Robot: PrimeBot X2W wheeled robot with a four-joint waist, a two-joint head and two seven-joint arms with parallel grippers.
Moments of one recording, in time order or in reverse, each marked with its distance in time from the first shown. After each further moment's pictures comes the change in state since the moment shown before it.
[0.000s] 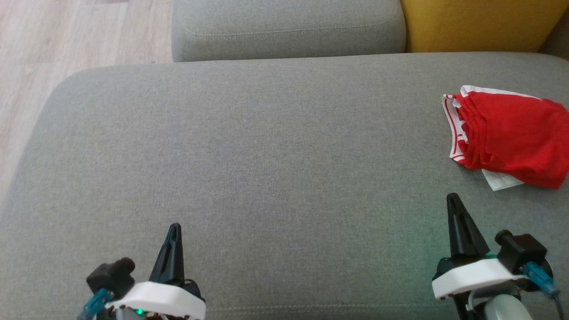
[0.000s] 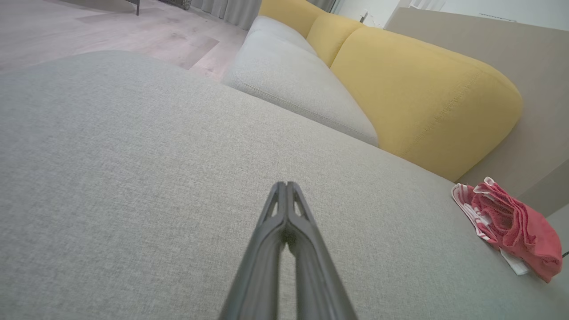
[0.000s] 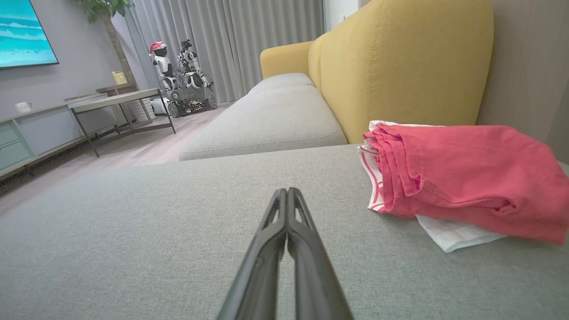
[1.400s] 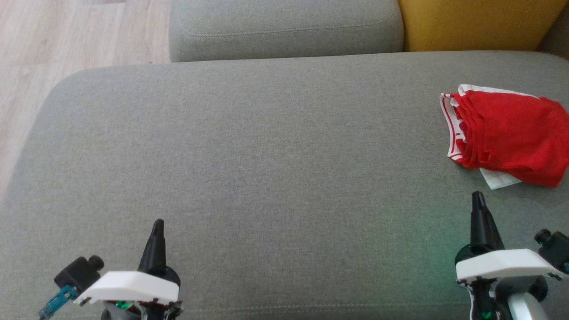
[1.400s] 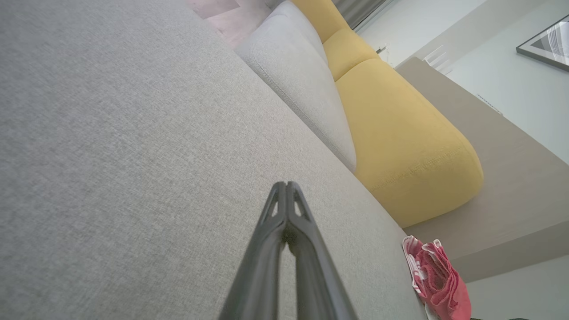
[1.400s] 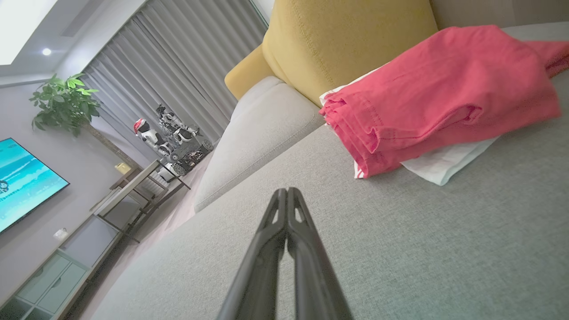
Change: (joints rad) left arm -0.037 0.006 0.071 0.025 -0.405 -0.053 0.105; right arm -0.018 0.000 -0.044 0.000 0.507 0.000 0.114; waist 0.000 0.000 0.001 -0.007
